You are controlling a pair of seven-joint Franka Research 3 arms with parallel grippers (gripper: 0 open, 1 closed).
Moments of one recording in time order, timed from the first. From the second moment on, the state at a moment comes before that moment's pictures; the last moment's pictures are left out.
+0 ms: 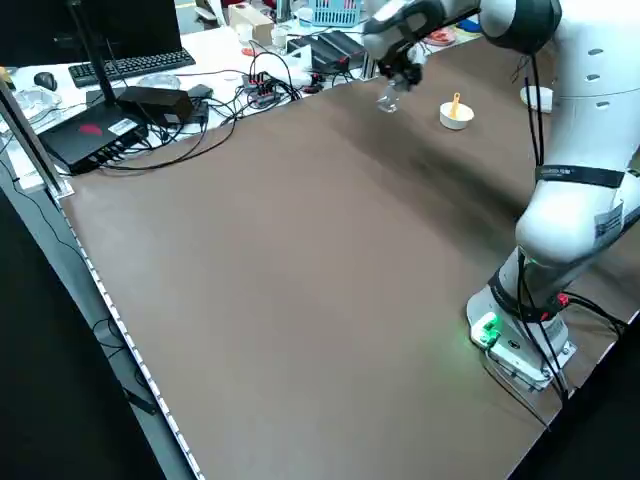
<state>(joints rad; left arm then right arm) -0.16 0.47 -0.23 -1.70 -0.43 2.23 1.31 0.14 -0.08 0.06 -1.69 0.02 1.55 0.04</state>
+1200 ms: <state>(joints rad) -0.69 0.63 0.02 -1.49 -0.01 2.26 0.67 0.18 0.02 0.05 -1.70 0.18 1.57 0.04</state>
